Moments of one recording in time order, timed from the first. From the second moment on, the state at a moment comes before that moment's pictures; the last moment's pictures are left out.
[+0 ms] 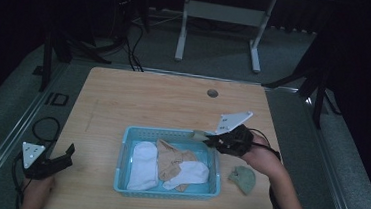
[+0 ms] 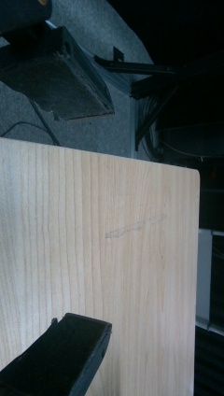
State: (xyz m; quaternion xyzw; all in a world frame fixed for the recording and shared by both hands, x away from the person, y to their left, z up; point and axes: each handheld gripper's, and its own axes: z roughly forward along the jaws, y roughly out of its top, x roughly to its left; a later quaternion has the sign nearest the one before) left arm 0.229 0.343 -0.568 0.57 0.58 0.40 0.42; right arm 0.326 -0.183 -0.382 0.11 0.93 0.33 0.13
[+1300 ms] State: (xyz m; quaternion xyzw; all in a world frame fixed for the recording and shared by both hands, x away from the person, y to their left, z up) left arm 0.229 0.342 -0.568 0.57 0.58 0.40 0.42; right arm 0.374 -0.311 -0.502 0.34 0.89 0.28 0.15
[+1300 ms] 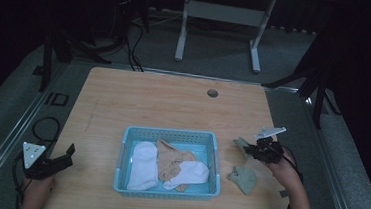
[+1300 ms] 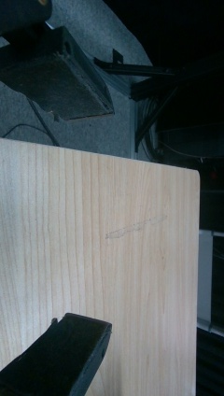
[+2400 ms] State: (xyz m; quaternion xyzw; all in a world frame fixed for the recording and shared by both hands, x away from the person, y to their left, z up) left arm 0.229 0.342 -0.568 0.57 0.58 0.40 0.42; right arm 0.359 -0.349 -0.507 0.44 0.81 0.36 0.16
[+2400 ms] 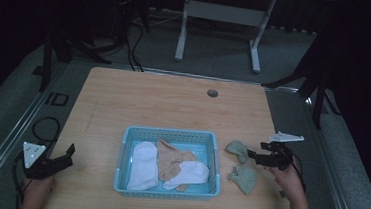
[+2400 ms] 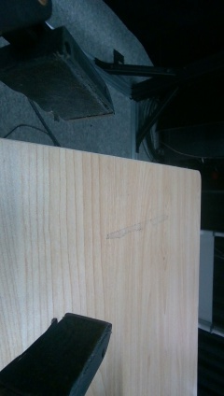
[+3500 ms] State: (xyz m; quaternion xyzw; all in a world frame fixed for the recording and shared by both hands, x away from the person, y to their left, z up) left arm 0.229 0.342 -0.568 0.57 0.58 0.40 0.42; right arm 0.332 -0.411 -0.548 0.56 0.69 0.37 0.26
